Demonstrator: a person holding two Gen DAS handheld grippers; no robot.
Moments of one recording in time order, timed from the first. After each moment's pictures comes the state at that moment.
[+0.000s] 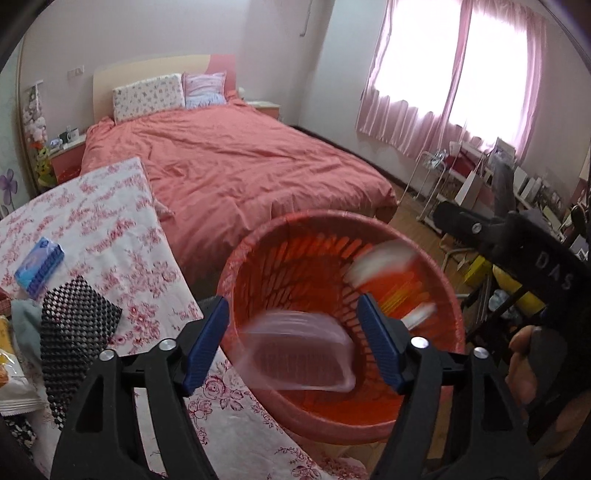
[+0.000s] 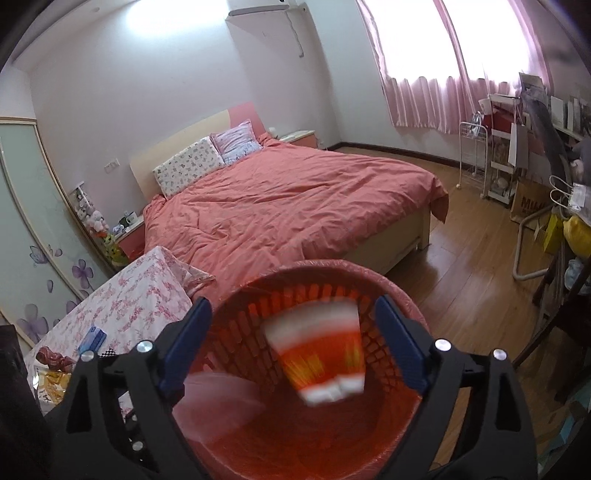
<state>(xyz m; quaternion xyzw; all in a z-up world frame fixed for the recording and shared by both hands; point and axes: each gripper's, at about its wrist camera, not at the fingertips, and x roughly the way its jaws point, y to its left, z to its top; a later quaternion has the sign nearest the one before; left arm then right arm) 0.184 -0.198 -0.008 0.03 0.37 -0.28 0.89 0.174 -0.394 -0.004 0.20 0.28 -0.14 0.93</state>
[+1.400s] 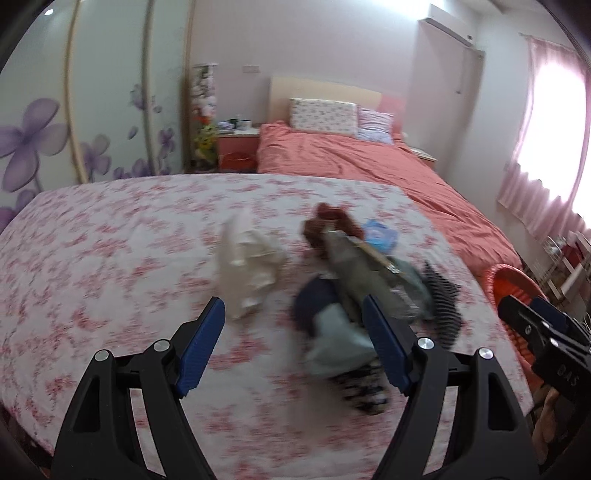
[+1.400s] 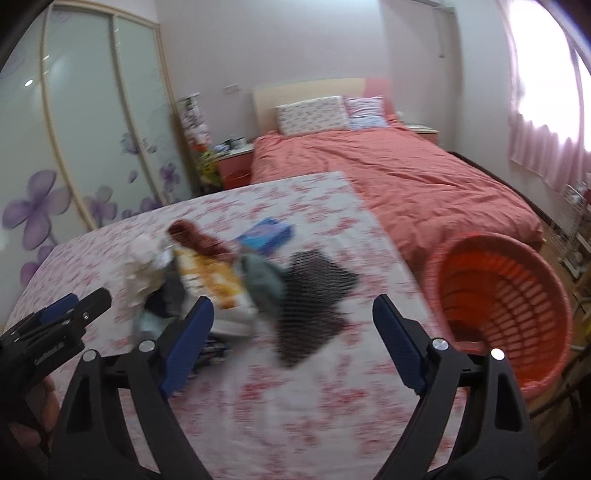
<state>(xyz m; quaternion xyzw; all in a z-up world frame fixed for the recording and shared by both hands) 0.136 0.116 0.024 -0.05 0.33 0.01 0.94 0.166 -0.103 0.021 0.06 0.33 0.07 0.94</state>
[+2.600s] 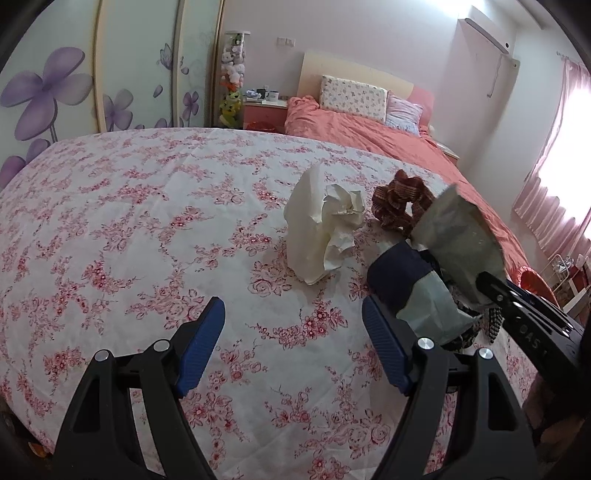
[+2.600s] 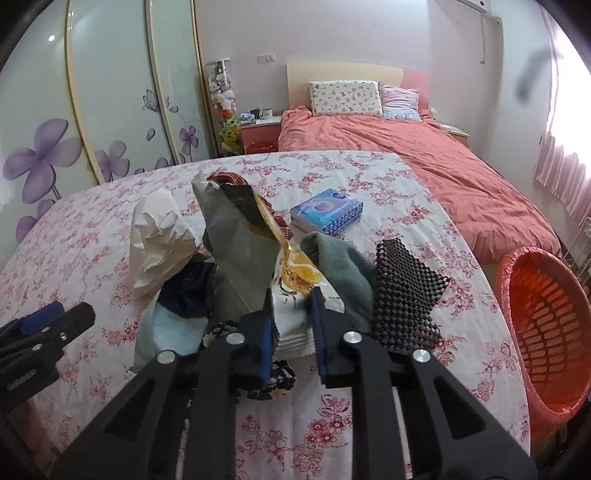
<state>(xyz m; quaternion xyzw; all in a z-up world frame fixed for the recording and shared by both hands) 0.135 0.173 -0.010 -0.10 0.37 0.03 0.92 0.212 -0.032 -0.014 0.01 0.36 0.10 0.93</state>
